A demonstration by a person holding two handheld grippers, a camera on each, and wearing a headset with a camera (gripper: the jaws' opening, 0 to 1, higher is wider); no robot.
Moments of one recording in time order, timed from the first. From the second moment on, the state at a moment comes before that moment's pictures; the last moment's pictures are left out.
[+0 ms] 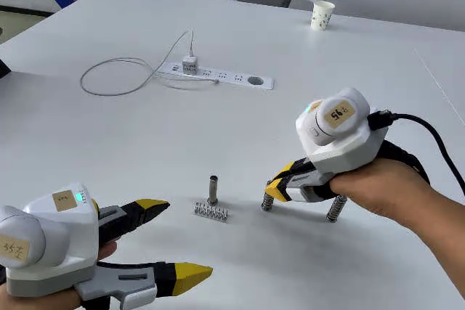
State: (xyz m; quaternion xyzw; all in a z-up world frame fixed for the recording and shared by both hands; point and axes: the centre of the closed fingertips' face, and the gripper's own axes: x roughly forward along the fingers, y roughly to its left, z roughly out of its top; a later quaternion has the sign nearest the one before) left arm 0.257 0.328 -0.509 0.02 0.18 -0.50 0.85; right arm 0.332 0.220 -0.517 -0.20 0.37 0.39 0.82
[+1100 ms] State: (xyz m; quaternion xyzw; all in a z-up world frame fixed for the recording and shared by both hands) left arm 0.256 0.328 -0.507 0.02 0.18 -0.49 0.85; right arm 0.327 0.240 -0.487 -0.22 0.31 0.41 0.83
